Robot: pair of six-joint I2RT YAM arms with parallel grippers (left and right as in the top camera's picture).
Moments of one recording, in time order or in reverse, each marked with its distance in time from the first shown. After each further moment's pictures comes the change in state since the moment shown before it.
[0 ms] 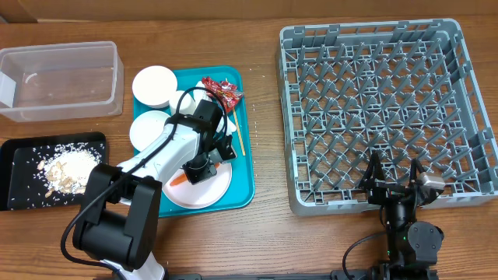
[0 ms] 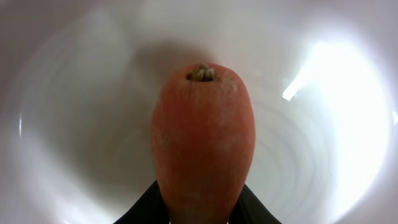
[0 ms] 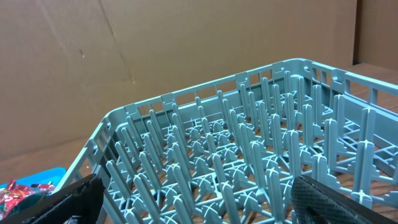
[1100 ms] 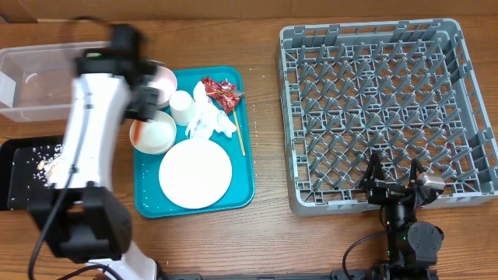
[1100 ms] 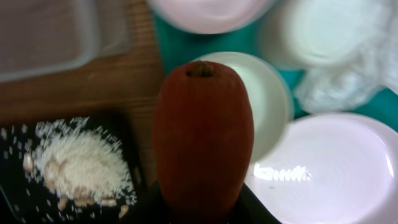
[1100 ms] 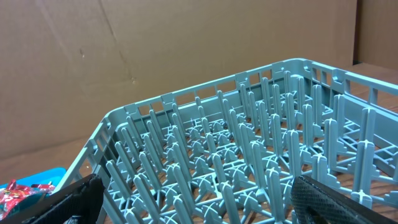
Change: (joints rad) left arm 0.406 0.003 0.621 -0.385 0.013 -0.602; right arm 0.000 0.000 0.000 0.000 0.000 0.000
